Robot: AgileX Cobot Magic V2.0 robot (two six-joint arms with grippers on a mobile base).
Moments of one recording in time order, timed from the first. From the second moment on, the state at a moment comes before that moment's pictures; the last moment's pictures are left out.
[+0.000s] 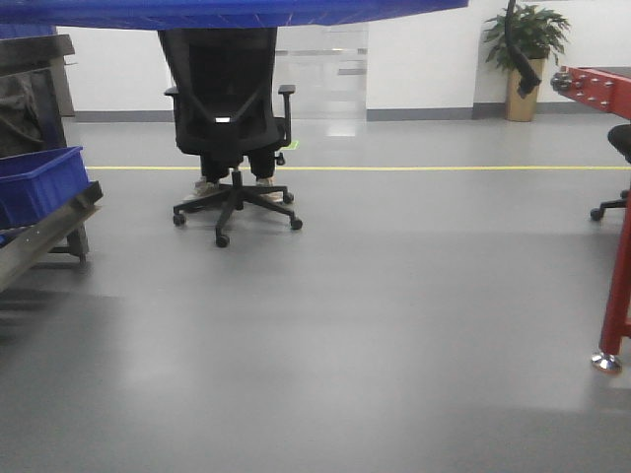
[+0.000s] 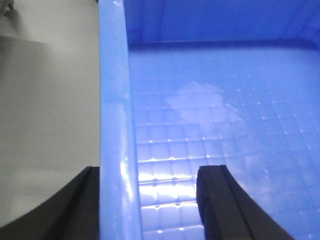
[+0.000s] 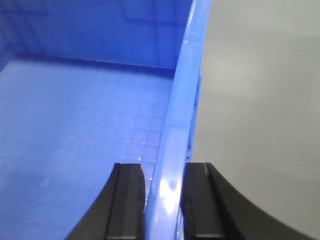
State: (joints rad) left arm -0.23 1.70 -2.08 0.13 1.14 -0.26; right arm 0.33 1.92 -2.43 -0.03 1.18 0.13
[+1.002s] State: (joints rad) left arm -0.23 1.70 -2.08 0.14 1.12 -0.26; right arm 0.33 1.92 -2.43 -0.03 1.18 0.13
